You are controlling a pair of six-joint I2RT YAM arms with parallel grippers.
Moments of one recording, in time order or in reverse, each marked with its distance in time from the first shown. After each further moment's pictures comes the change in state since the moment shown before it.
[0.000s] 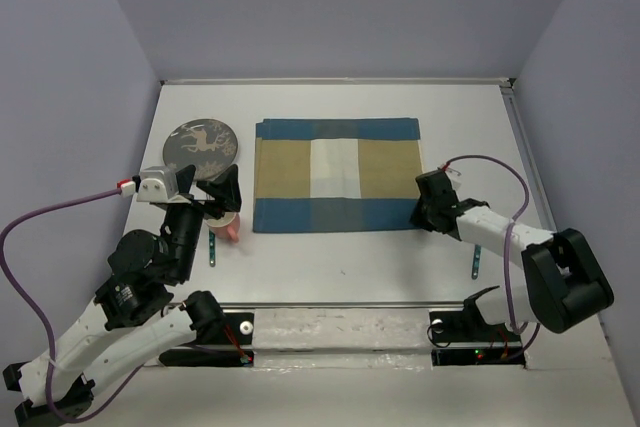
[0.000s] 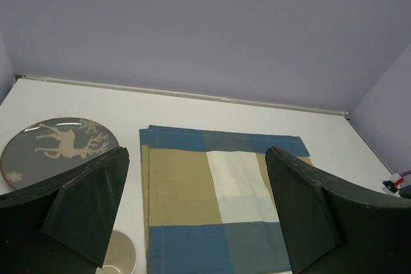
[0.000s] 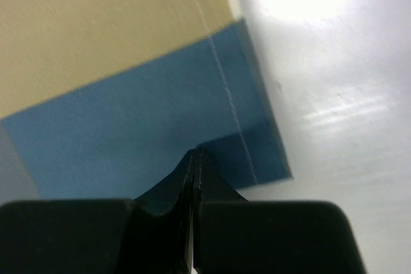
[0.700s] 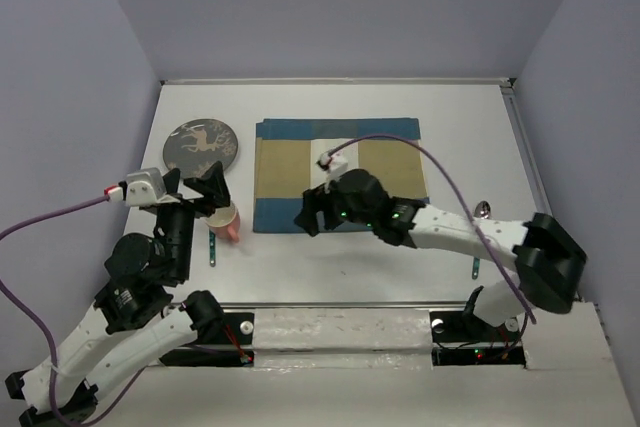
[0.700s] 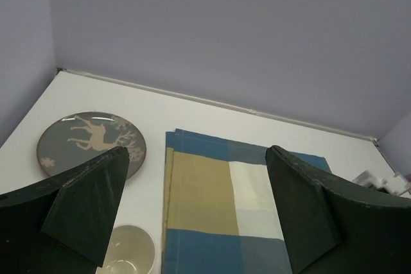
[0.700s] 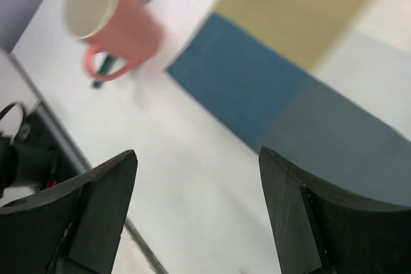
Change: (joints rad) left arm 0.045 -0.019 -0.014 0.019 -0.072 -0.004; right arm 0.514 0.022 0.293 0.249 -0.228 -0.311
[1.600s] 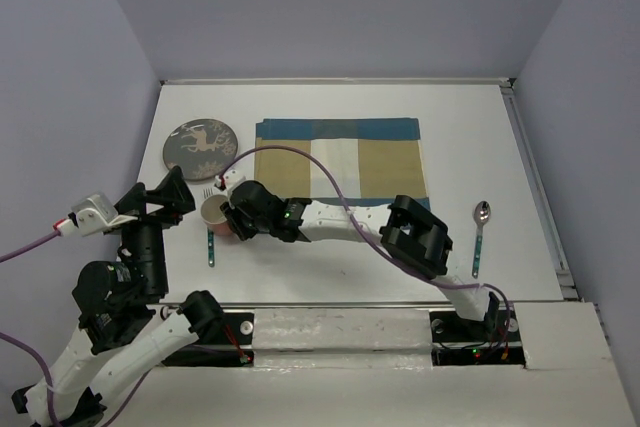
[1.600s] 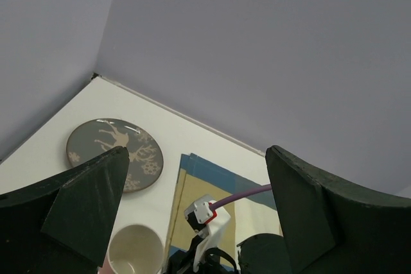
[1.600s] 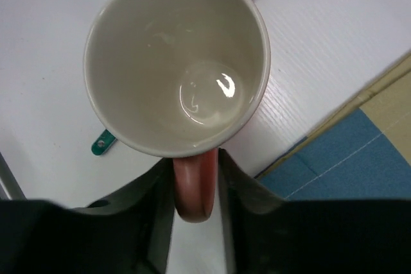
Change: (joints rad) left arm 0.027 -0.171 -0.021 0.032 -0.174 -0.008; right arm 0.260 0.844 0.847 -0.131 0.089 -0.166
